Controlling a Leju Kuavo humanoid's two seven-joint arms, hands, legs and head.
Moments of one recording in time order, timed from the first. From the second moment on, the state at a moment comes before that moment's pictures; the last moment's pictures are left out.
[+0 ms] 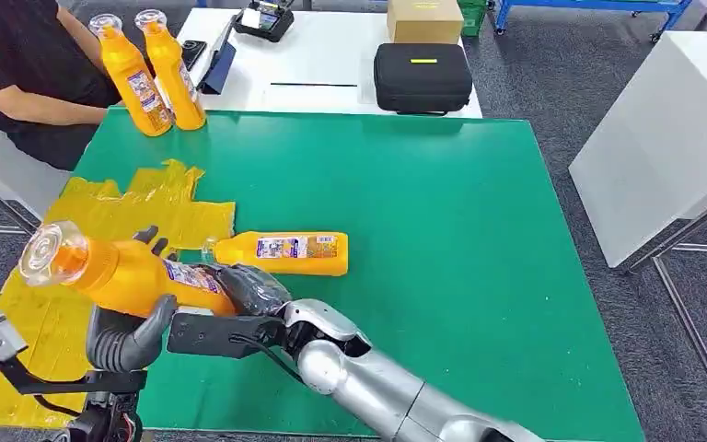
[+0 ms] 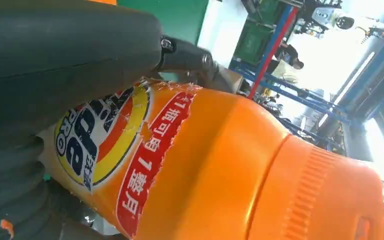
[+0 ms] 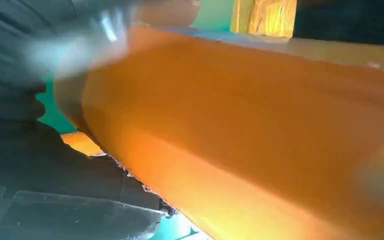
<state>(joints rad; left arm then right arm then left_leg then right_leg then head) 0.16 0.02 -0.26 -1.78 0.55 0.05 -0.32 -0.55 0.28 0.85 -0.85 0.45 0.11 -0.07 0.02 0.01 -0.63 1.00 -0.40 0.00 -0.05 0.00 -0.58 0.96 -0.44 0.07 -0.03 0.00</state>
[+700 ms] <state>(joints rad) 0.21 0.03 -0.25 -1.81 0.40 0.15 -0.40 -0.51 0.21 0.86 -0.90 0.46 0.08 -0.05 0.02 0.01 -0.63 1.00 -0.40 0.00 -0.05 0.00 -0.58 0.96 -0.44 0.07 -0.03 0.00</state>
